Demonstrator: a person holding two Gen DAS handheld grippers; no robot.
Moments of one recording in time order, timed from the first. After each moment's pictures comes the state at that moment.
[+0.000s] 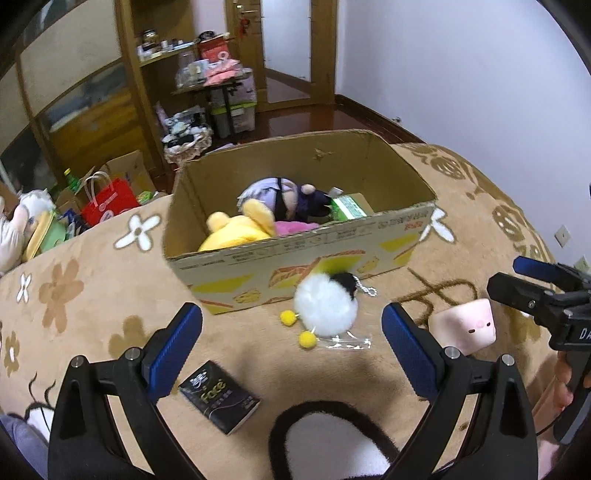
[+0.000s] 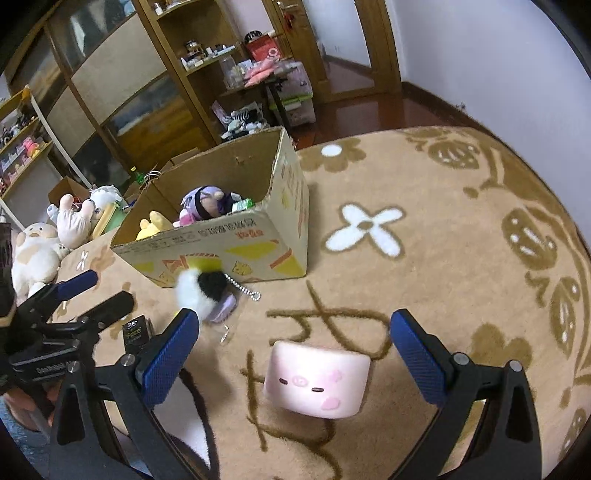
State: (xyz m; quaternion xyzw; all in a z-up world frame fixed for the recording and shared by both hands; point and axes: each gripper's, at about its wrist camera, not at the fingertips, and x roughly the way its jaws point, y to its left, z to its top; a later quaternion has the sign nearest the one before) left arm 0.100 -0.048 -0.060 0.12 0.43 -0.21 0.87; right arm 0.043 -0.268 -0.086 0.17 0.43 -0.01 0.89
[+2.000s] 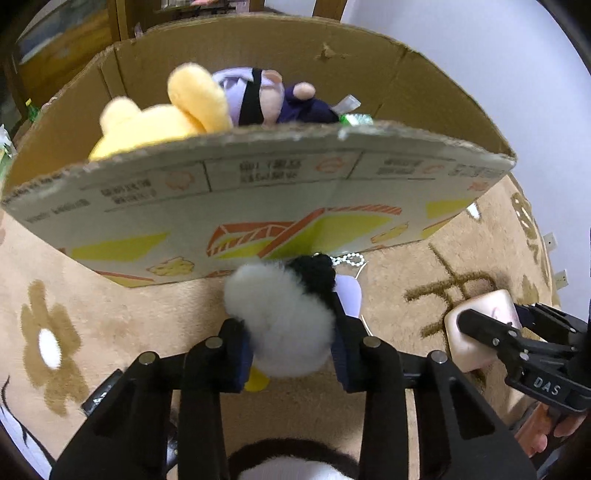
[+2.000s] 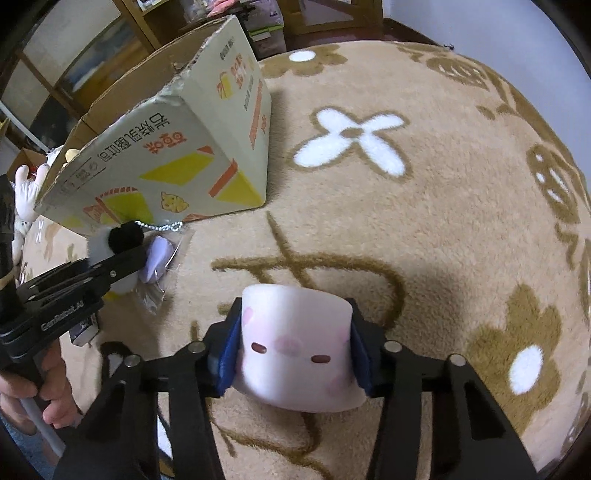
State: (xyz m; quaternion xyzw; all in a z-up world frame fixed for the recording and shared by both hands) left arm 0.156 -0.056 -0.146 0.05 0.54 -0.23 0.80; right arm 0.080 -0.264 -0.159 0.16 0.55 -0.05 0.82
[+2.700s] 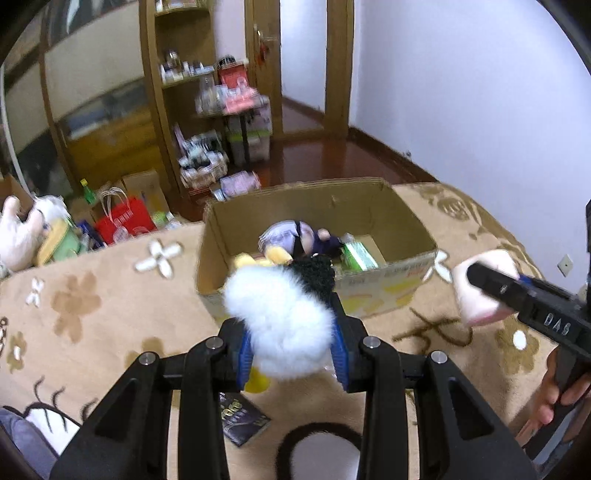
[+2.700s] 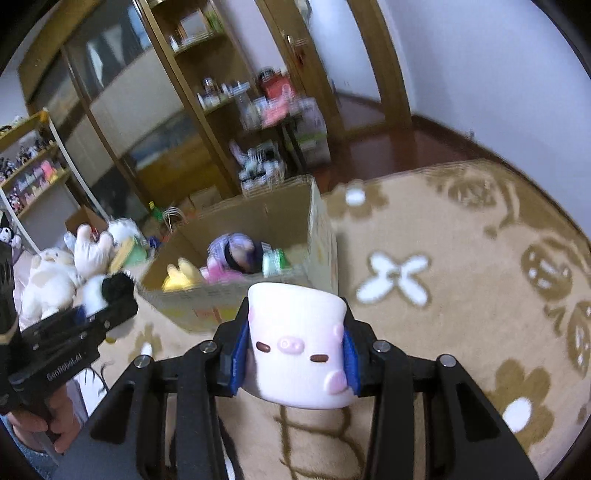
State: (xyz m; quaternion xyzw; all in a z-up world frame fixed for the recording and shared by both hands) left arm 0.100 -0.015 -0.014 0.08 0.37 -0.19 0.91; right arm 0.049 -0.249 -0.052 0.18 0.33 0.00 0.93
